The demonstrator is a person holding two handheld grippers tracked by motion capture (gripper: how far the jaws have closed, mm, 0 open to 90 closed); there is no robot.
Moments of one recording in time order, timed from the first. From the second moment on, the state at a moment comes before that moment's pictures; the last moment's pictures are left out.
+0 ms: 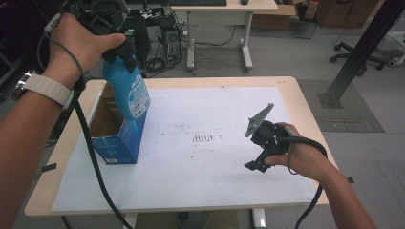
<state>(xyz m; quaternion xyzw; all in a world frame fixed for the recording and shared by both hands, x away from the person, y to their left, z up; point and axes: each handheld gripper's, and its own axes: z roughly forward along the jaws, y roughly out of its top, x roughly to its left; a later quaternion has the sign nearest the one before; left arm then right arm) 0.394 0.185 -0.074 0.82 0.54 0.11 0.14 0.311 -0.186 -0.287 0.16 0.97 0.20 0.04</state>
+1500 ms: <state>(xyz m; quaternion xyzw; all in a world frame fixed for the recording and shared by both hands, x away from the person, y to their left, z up) 0.399 0.241 -0.078 0.75 0.63 0.15 0.10 0.314 -0.183 -0.288 0.15 0.97 0.21 0.04</state>
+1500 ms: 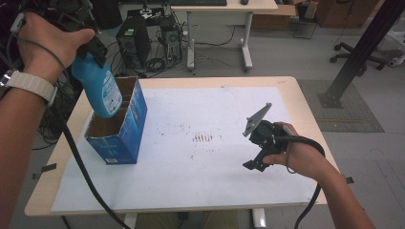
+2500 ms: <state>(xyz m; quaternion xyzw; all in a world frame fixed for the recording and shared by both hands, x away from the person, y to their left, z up) 0.405 0.256 -0.125 0.75 0.65 0.14 0.10 0.314 -0.180 -0.286 0.16 0.97 0.20 0.04</state>
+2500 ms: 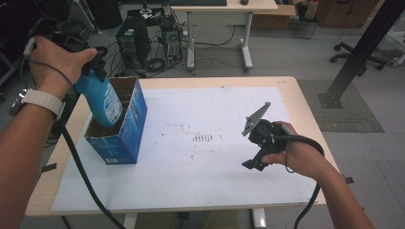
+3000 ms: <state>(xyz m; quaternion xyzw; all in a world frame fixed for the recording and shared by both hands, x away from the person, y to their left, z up) 0.408 0.258 -0.158 0.75 0.64 0.13 0.09 0.315 -0.178 -0.287 0.16 0.97 0.20 0.04</state>
